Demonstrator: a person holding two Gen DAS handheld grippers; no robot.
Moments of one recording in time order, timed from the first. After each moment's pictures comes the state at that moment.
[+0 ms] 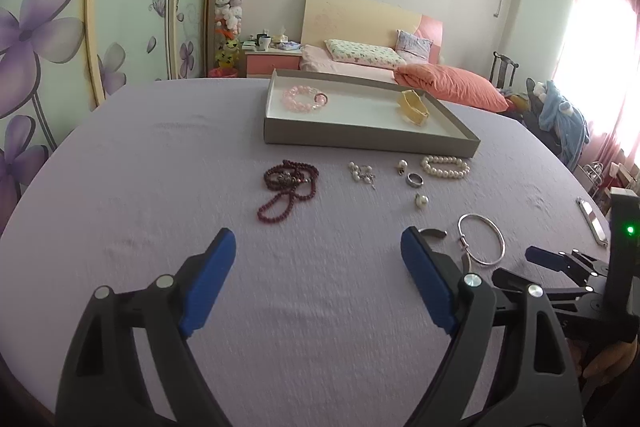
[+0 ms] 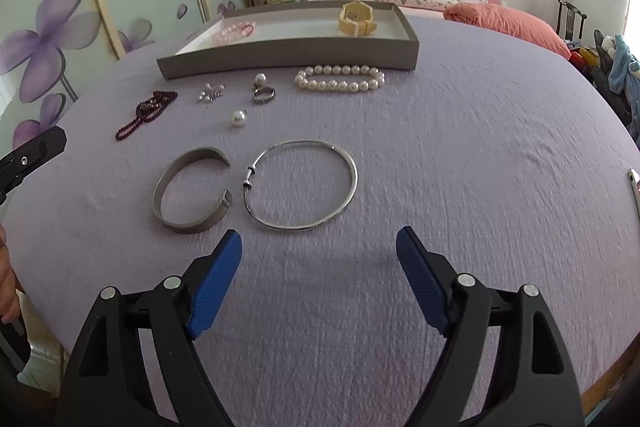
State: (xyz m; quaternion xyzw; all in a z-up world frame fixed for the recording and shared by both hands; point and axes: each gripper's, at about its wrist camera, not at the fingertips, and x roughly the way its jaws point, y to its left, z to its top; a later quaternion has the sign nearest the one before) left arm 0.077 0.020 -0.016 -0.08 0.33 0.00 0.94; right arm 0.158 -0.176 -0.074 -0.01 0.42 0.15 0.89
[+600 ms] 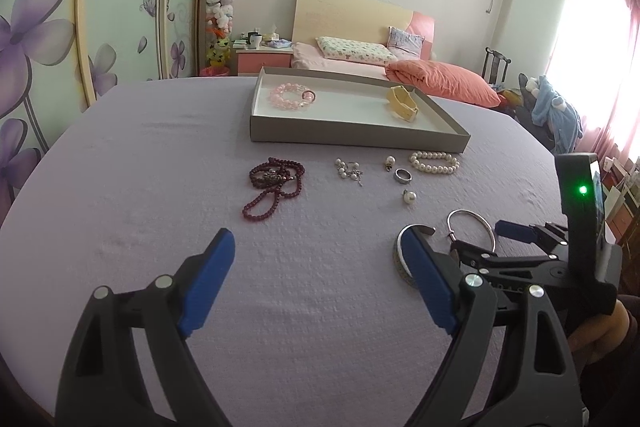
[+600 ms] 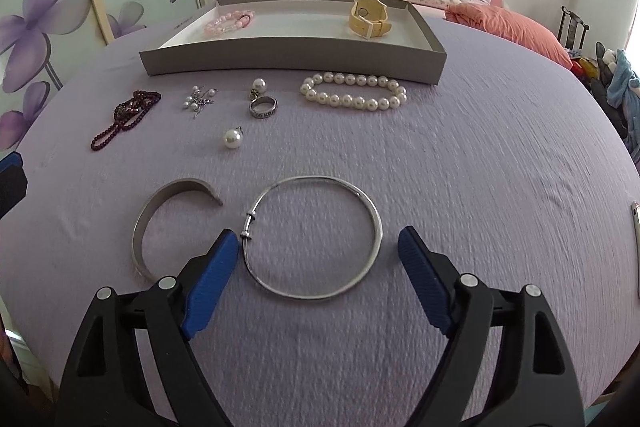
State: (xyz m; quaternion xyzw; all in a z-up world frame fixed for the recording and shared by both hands) left arm 0.078 0.012 -0.018 -0.07 0.33 -0.01 0.94; right arm 0.188 -0.151 -0.077 -0.05 0.43 0.14 0.89
